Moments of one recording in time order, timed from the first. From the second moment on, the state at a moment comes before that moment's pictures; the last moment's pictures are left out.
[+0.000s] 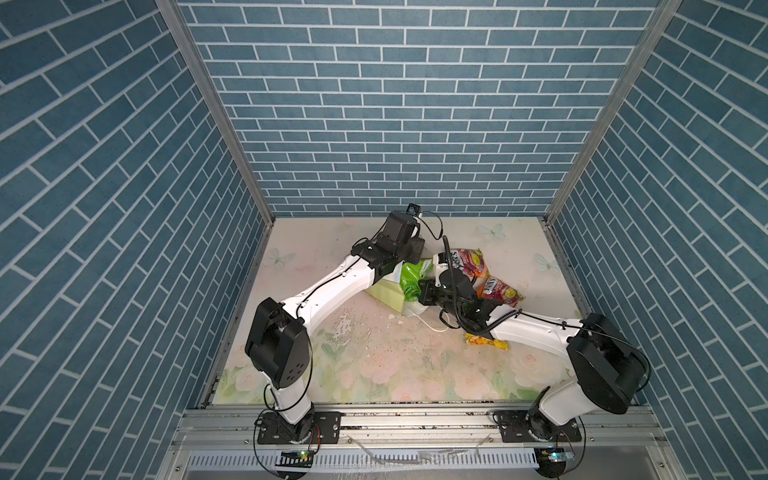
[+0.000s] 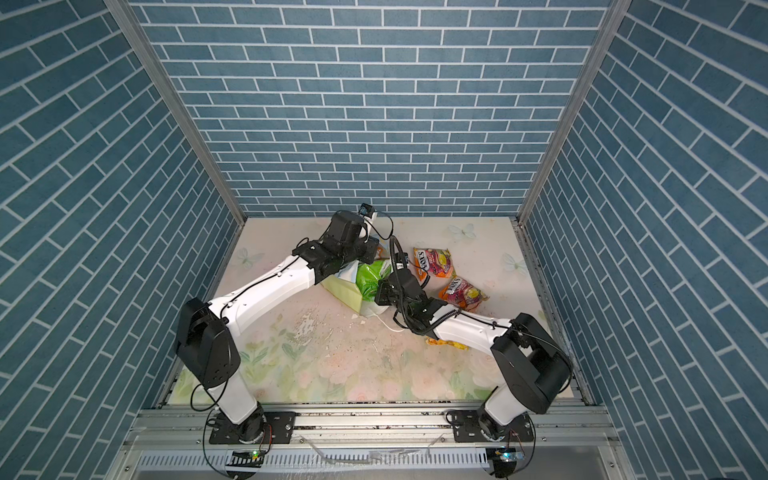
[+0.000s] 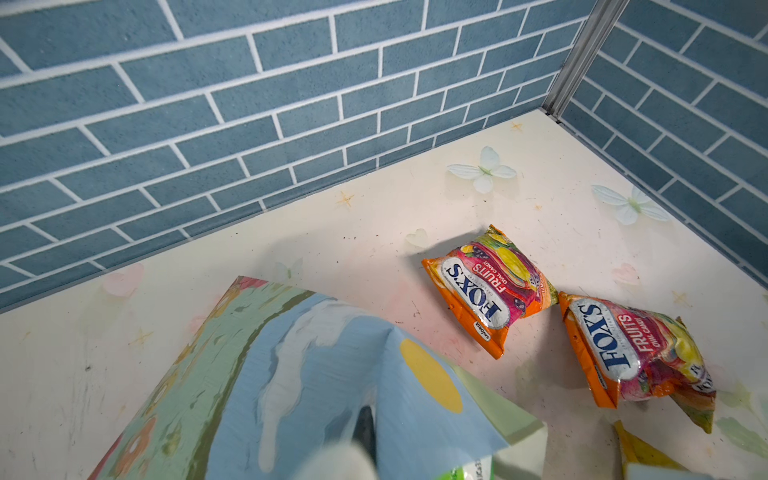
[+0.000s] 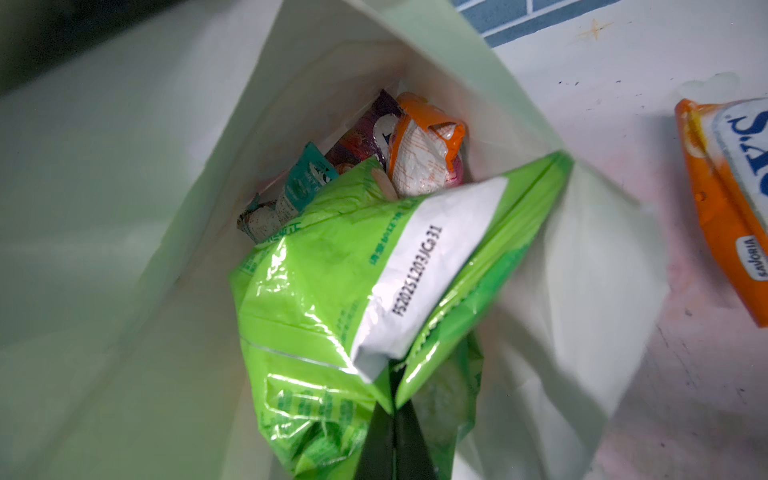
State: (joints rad) left arm -0.66 1.74 1.54 -0.37 -0.15 -0.14; right arm 0.82 1.53 0.84 0.22 0.12 0.63
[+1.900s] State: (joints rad) left arm -0.65 1.74 1.54 -0.38 -0.16 -0.15; right arm 0.82 1.05 0.74 -0.01 0.35 0.52
